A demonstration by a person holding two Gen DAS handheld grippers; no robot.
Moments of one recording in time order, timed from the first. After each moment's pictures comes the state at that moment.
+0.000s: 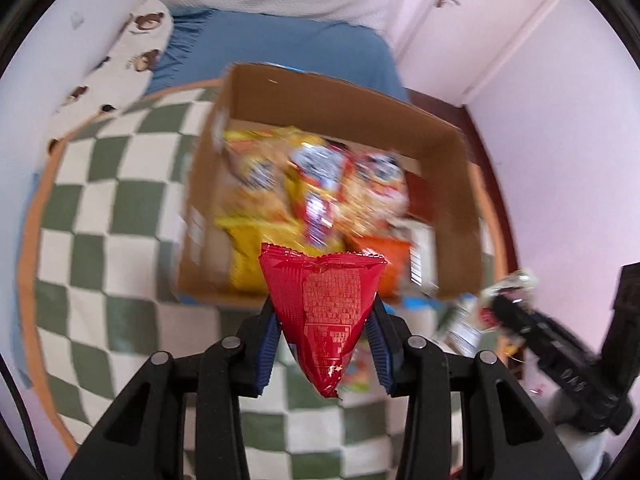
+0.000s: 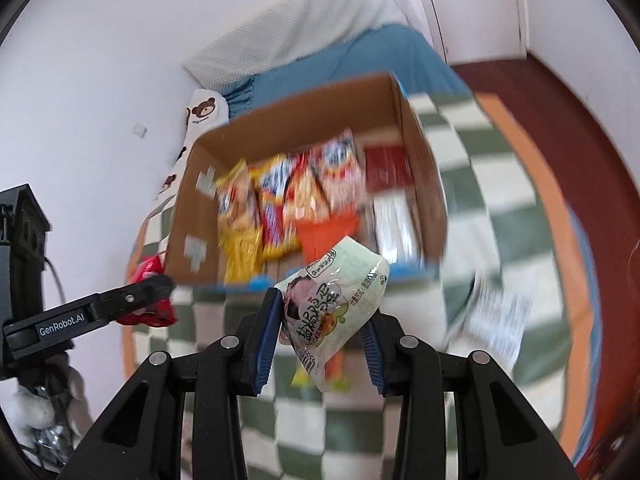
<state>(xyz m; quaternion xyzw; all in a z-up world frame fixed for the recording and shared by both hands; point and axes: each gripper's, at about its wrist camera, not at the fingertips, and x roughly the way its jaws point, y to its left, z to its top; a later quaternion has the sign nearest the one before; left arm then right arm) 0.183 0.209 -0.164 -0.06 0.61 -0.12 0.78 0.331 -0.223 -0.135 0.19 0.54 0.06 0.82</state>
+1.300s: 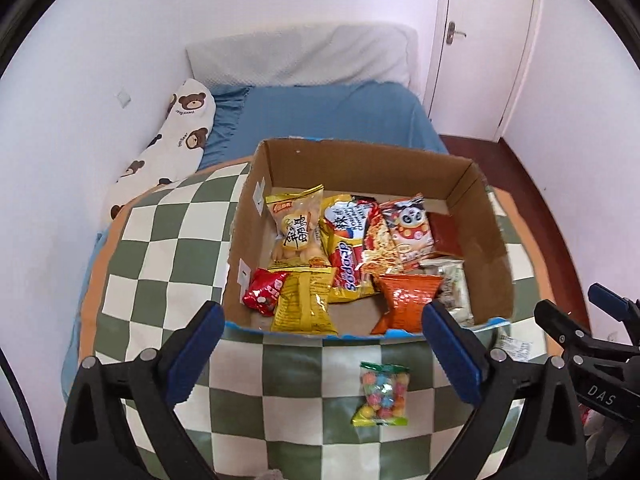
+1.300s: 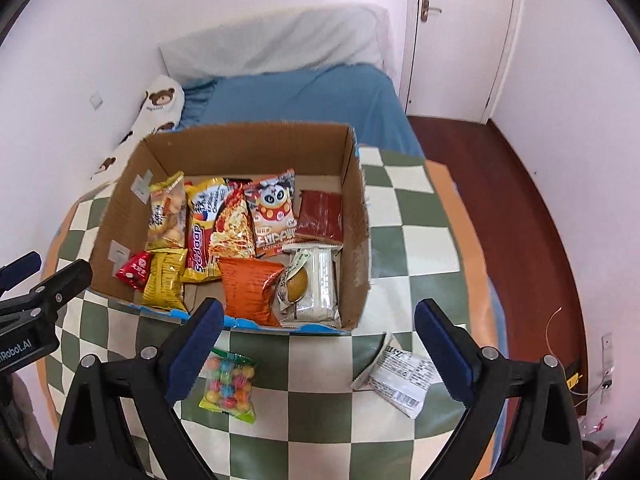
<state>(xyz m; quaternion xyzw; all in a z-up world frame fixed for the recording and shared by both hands) 0.123 0.172 -0.127 0.03 0.49 -0.04 0.87 0.314 -0.219 -0.111 0.04 0.51 -0.03 0.86</state>
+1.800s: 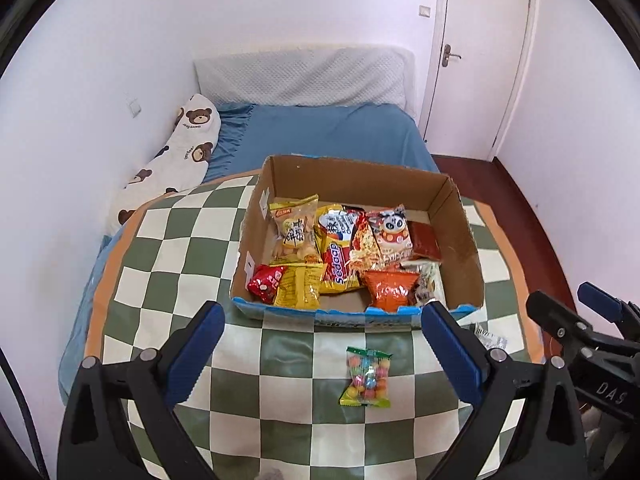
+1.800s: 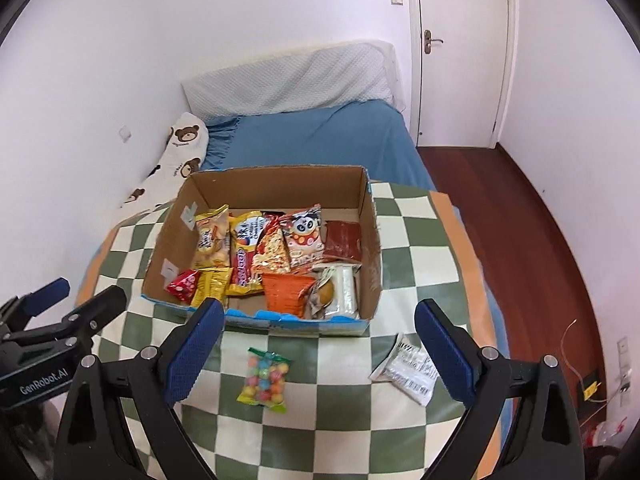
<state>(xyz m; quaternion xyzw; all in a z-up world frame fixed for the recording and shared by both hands) 0.072 0.167 -0.097 0.02 0.46 -0.04 0.89 0.260 -0.217 -0.060 0.07 0.46 0.00 0.88</state>
